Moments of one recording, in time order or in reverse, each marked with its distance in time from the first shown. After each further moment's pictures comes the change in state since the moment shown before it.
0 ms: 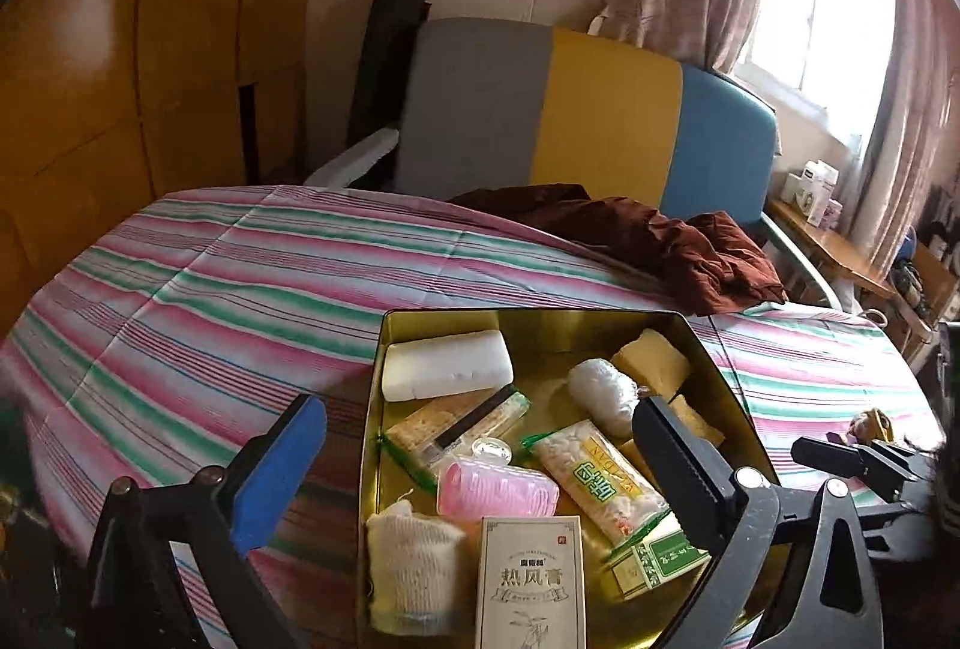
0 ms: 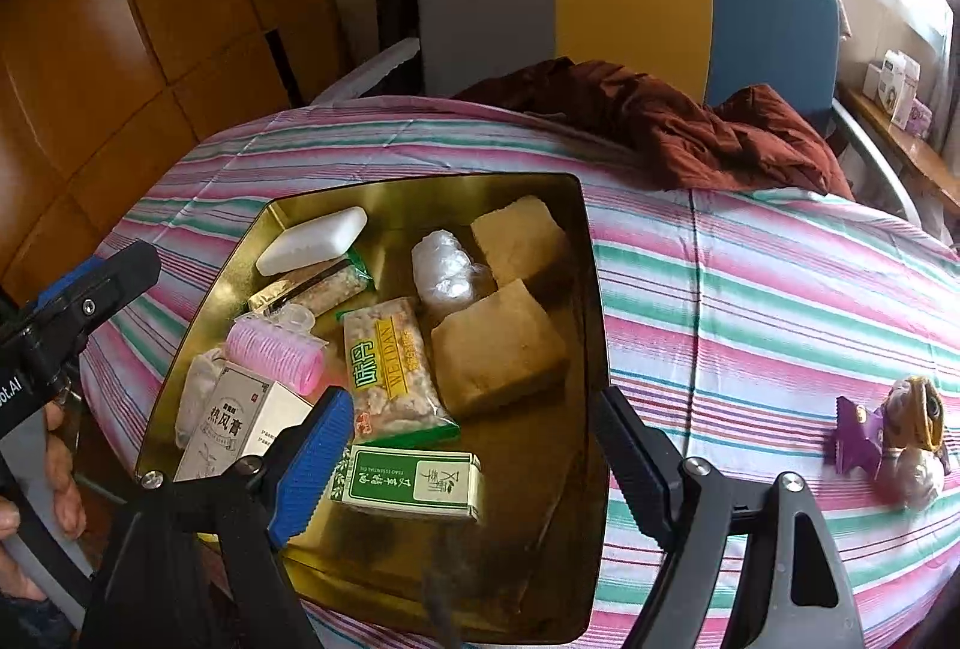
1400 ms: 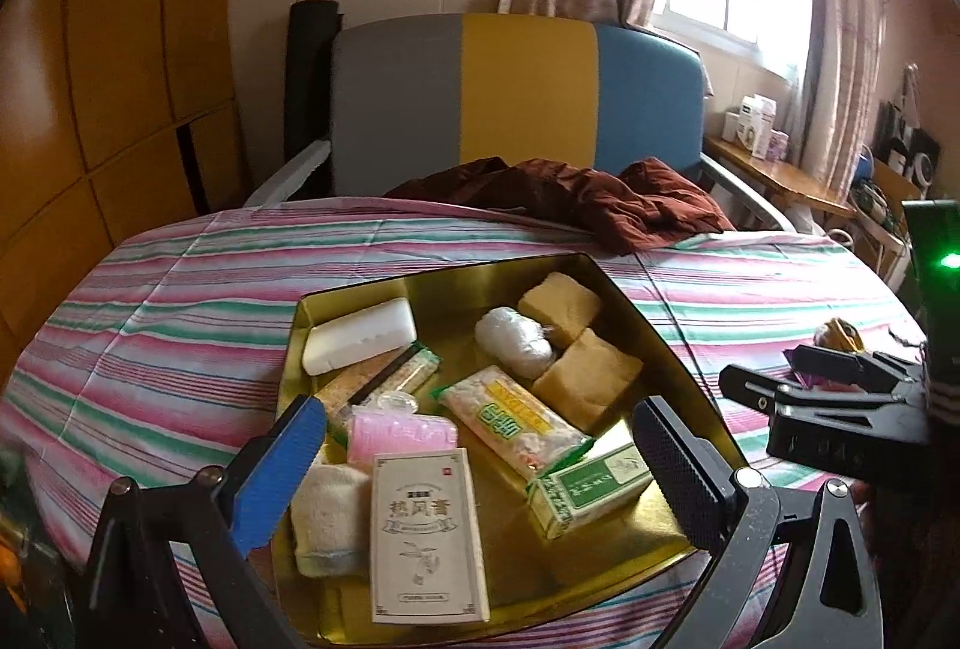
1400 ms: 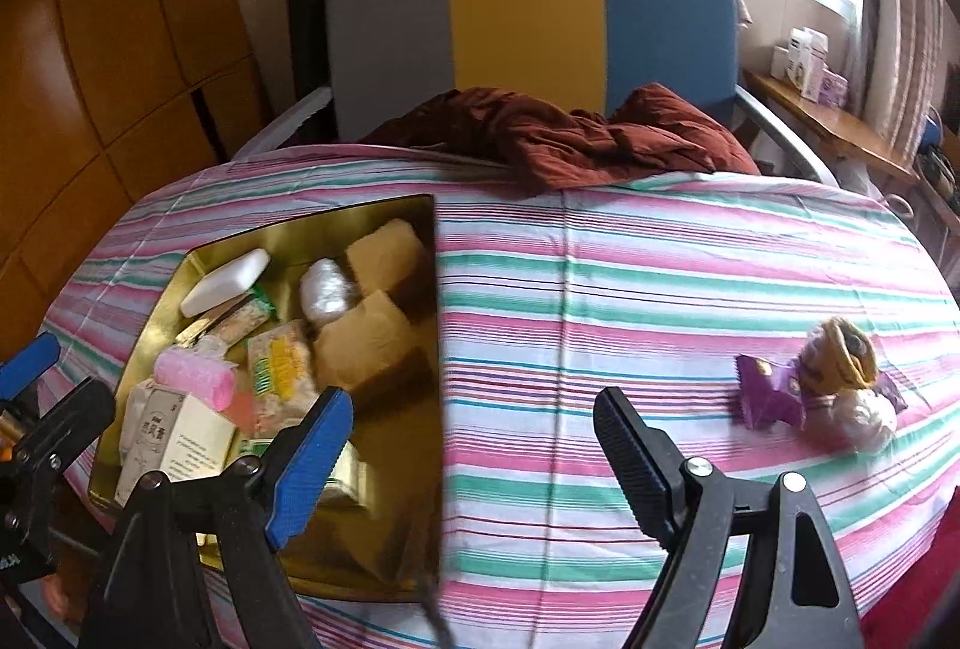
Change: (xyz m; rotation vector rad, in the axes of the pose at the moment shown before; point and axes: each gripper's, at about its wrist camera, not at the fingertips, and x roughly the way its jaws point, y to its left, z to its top) left arm -0.023 -0.065 -0.030 0.194 0.022 -0.074; right arm -0.030 -0.064 -0.022 0.151 -0.088 -0.135
